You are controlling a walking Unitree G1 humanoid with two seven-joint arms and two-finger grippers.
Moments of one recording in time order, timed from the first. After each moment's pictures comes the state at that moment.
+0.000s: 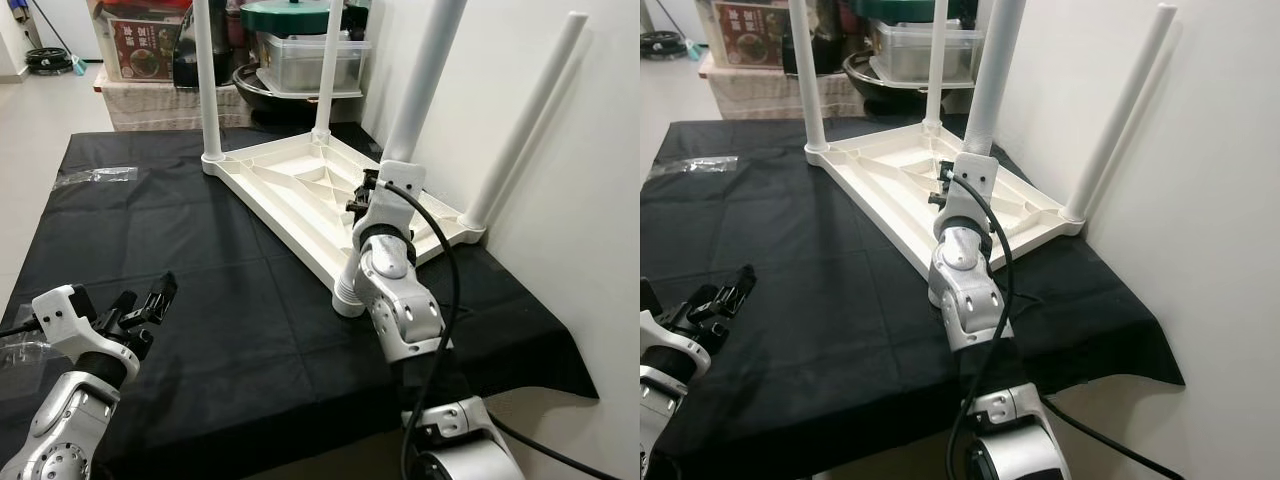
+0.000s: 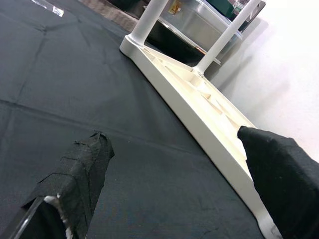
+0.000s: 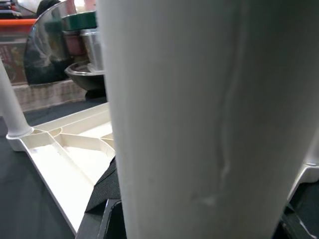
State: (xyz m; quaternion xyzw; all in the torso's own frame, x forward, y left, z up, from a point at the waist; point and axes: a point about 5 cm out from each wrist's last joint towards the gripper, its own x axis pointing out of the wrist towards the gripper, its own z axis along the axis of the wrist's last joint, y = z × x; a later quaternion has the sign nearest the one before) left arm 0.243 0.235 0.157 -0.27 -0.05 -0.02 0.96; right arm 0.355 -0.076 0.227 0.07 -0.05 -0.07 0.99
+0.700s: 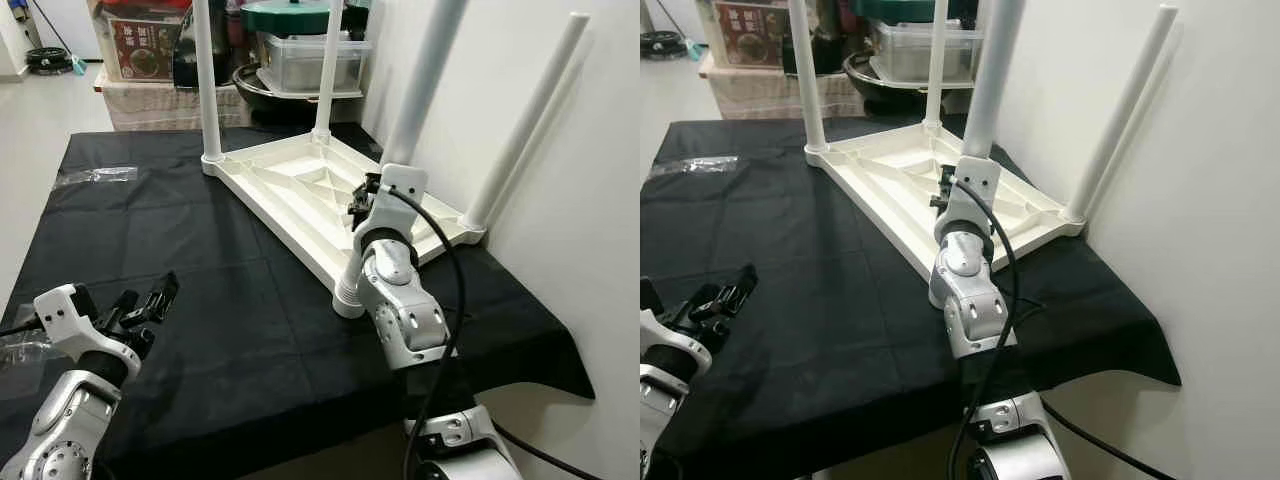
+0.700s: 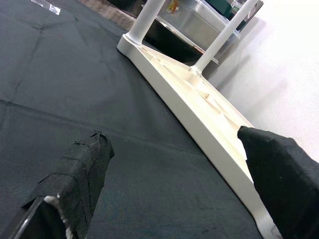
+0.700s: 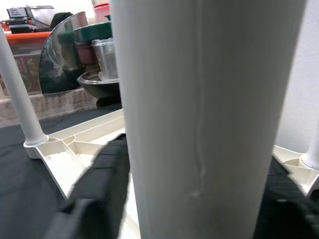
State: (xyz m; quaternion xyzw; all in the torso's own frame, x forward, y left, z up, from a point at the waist) left arm 0.244 0.235 0.156 -0.27 -0.05 -0.02 0.96; right arm 0.352 -0.072 0.234 0.08 -0.07 -0.05 0.99
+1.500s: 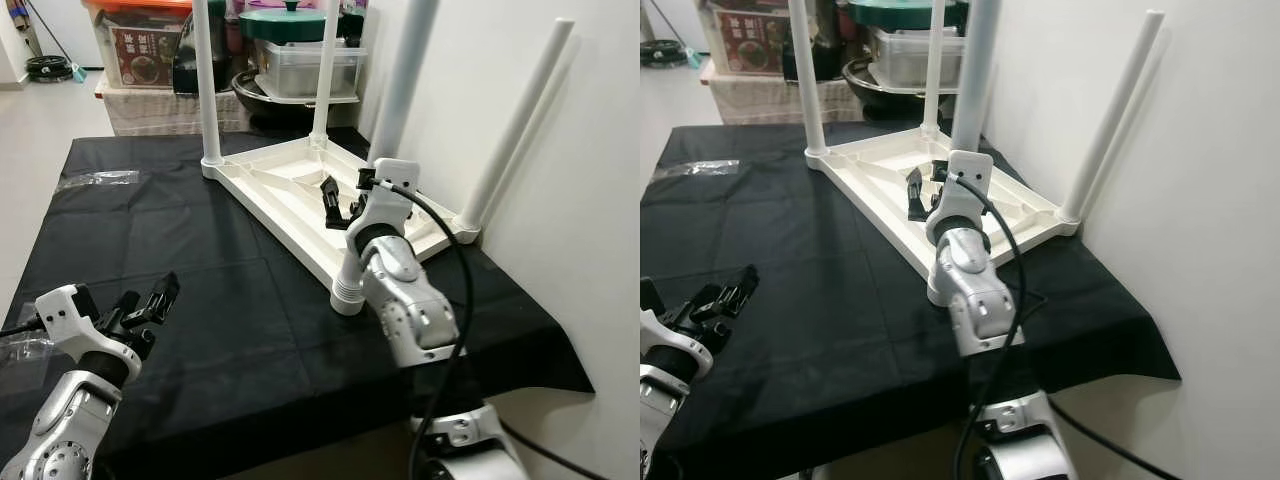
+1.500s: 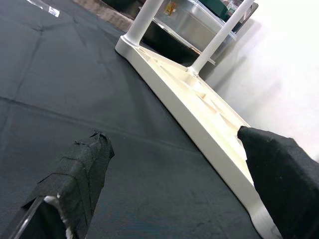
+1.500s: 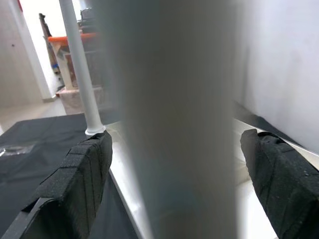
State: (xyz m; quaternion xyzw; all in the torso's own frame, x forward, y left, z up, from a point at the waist) left arm 0.245 0.235 0.154 -0.27 -0.05 -0.03 0.96; right arm 0.360 -0.087 0.245 0.08 -0.07 0.07 0.99
